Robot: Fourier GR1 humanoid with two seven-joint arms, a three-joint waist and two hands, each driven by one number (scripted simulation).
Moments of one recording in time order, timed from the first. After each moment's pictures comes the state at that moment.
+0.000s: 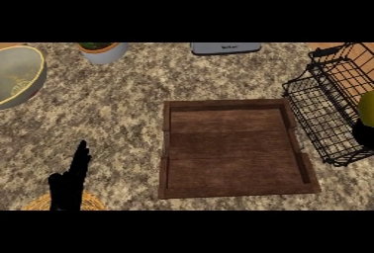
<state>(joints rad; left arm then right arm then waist) 0.18 0.21 -0.13 -1.44 0.07 0.30 0.00 -0.20 -0.42 -0.01 -2.03 1.20 -0.08 1.23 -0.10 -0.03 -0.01</state>
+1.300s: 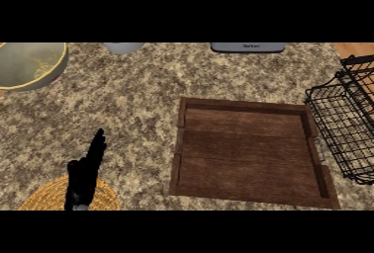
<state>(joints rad) 0.08 0.17 -0.16 -1.40 0.03 0.26 0.02 -0.51 -0.45 -0.48 -1.84 1.18 0.32 1.05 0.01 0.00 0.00</state>
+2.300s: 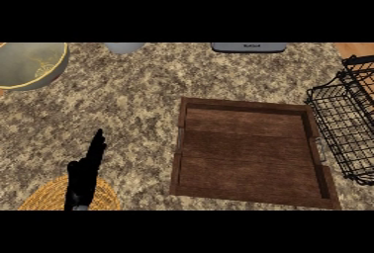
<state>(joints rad) 0.09 0.16 -0.15 -1.41 0.01 0.25 0.02 -0.57 -0.30 -0.71 -1.48 1.05 -0.17 0.92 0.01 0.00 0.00</state>
